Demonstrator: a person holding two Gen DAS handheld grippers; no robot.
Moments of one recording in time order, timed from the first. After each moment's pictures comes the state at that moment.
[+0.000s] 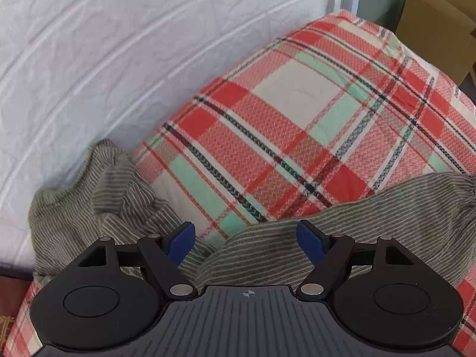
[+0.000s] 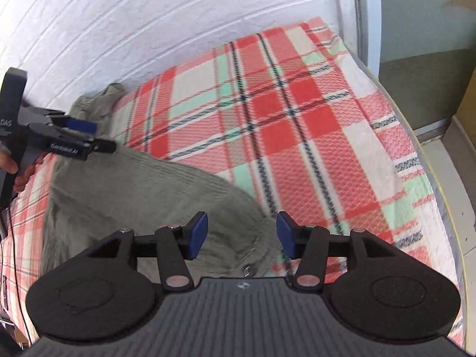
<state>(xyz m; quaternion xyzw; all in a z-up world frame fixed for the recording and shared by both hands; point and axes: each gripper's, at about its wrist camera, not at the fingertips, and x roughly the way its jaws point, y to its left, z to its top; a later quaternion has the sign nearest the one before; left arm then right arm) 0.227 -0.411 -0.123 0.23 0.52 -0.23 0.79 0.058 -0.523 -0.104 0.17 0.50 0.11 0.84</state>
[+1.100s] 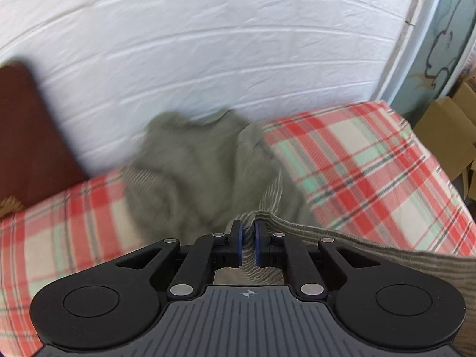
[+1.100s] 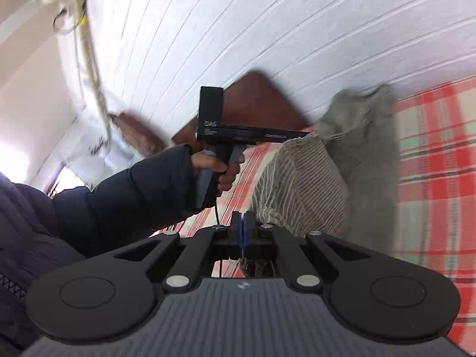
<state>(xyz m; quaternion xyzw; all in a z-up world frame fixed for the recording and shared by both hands) 0.134 -0.231 -0.033 0.04 0.47 -0.17 0.87 -0.021 -0.378 0.041 0.24 0.40 0.48 0.75</state>
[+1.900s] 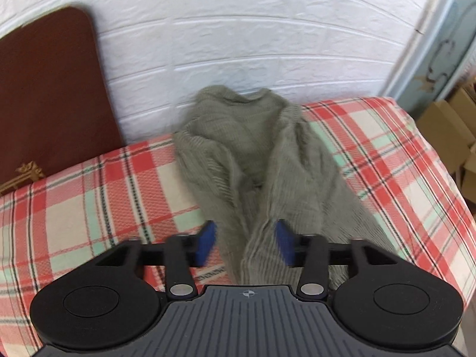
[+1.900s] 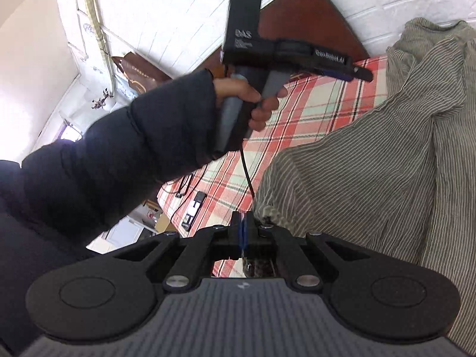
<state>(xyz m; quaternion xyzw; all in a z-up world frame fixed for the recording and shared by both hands) 0.125 -0.154 -0.036 0.02 0.48 -0.20 0.85 -0.055 -0.249 0.010 0.20 0.46 0.51 0.70</state>
